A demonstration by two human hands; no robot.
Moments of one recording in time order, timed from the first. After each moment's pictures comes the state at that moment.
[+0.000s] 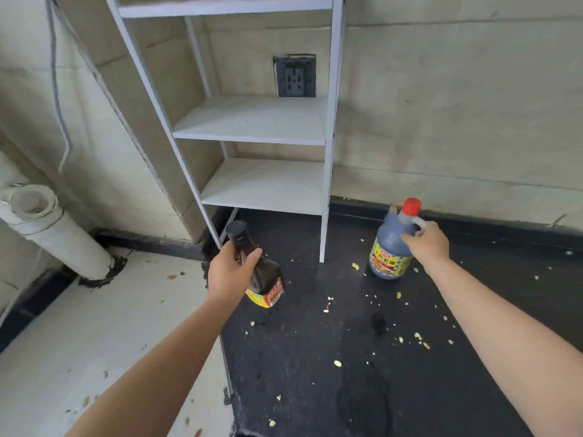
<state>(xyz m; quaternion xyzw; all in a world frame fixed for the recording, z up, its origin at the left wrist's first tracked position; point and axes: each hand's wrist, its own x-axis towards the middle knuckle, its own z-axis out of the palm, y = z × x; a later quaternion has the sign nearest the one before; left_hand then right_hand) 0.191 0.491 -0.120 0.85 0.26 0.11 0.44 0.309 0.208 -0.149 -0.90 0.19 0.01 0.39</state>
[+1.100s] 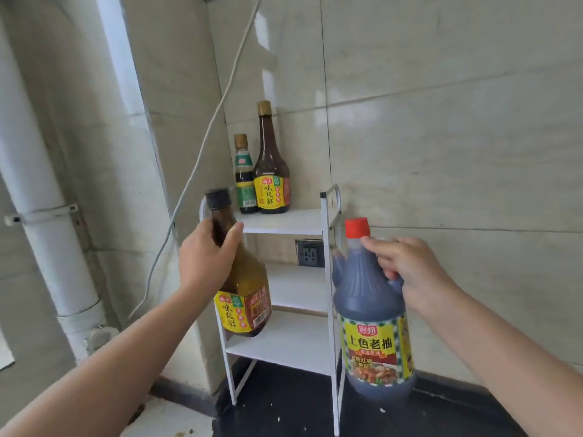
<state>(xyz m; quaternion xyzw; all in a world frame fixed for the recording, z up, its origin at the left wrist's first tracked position) 0.200 0.476 0.150 0.82 0.15 0.43 0.34 0.253 0.241 0.138 -0.64 -0.13 0.00 0.76</state>
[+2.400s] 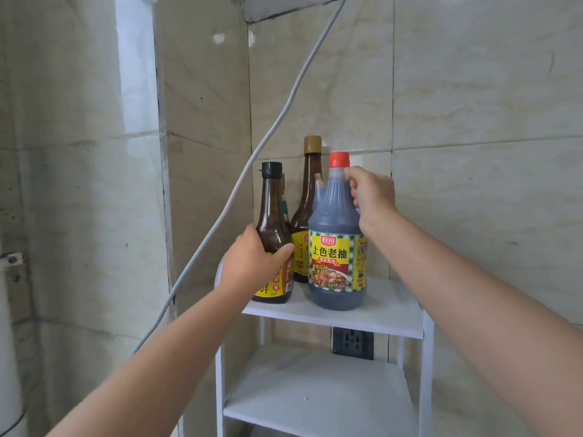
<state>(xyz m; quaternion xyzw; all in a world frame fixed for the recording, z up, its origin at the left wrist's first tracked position) 0.373 0.590 0.205 0.88 0.10 0.35 0.30 0.417 0.442 0.278 -0.60 -0.14 -0.21 0.76</state>
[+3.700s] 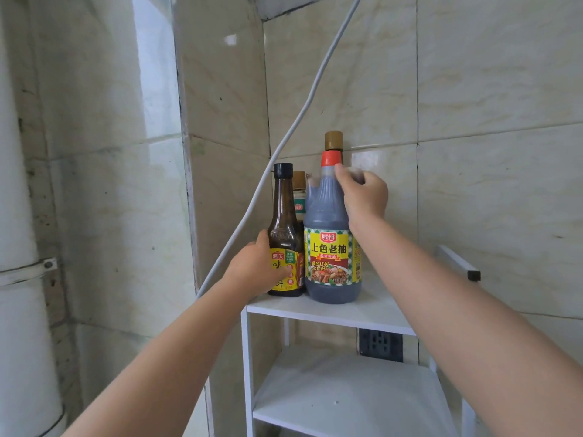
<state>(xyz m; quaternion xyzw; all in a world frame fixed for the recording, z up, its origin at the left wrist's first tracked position) 0.375 0.628 0.204 0.95 0.10 0.23 0.18 0.447 0.491 0.265 -0.62 -0.15 -0.30 0.70</state>
